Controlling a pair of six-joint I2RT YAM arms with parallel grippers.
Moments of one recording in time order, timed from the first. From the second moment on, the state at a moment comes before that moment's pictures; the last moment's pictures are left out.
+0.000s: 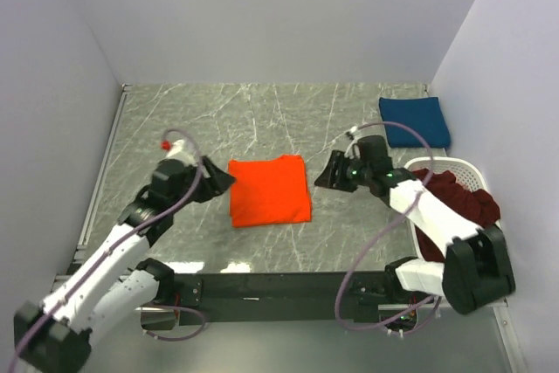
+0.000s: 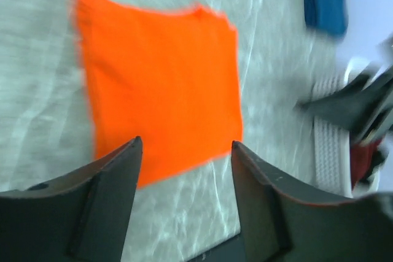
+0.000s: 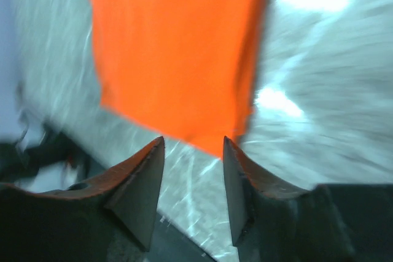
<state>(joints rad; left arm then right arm) -0.37 0.75 0.56 -0.26 0.10 -0.80 0.34 1.27 0.71 -0.22 -0.46 0.53</state>
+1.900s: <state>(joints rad) -1.24 2.01 1.37 -0.47 -0.54 -0.39 0.11 0.92 0.56 -0.47 -0.16 0.59</state>
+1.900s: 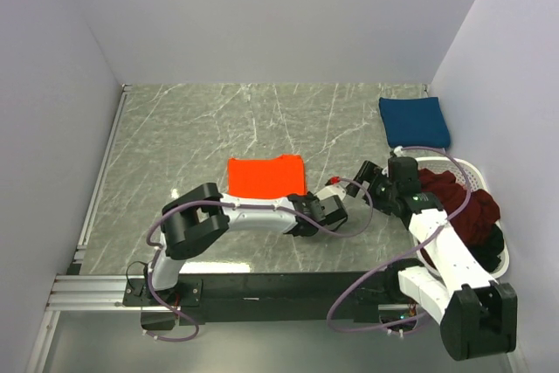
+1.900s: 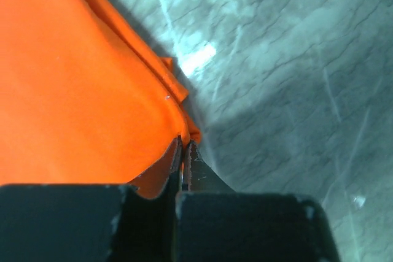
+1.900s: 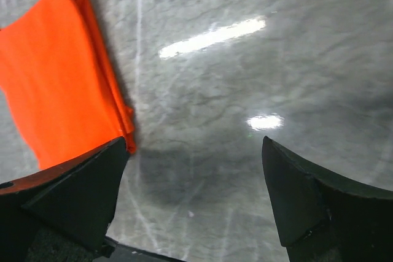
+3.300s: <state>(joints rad) -1.19 1.81 1.27 -0.42 -0.45 -0.44 0.41 1.76 0.64 0.36 -0.65 1.02</state>
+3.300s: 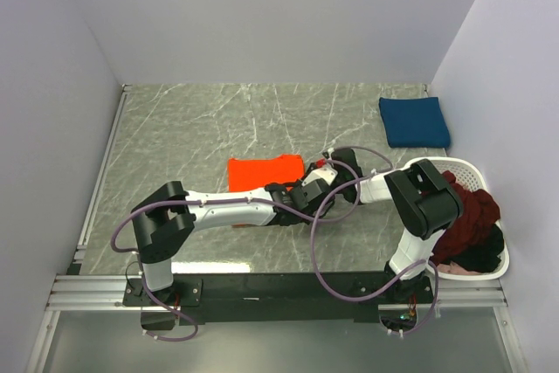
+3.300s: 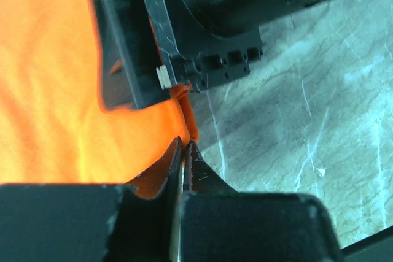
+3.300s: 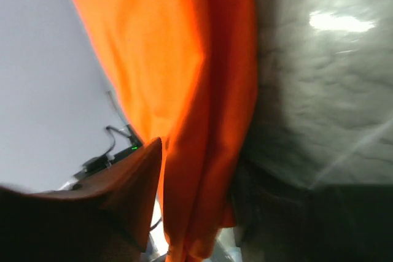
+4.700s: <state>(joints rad) -0.34 1.45 1.15 -0.68 -0.27 -0.43 0.16 1.91 1.49 -0.66 0.28 0.13</state>
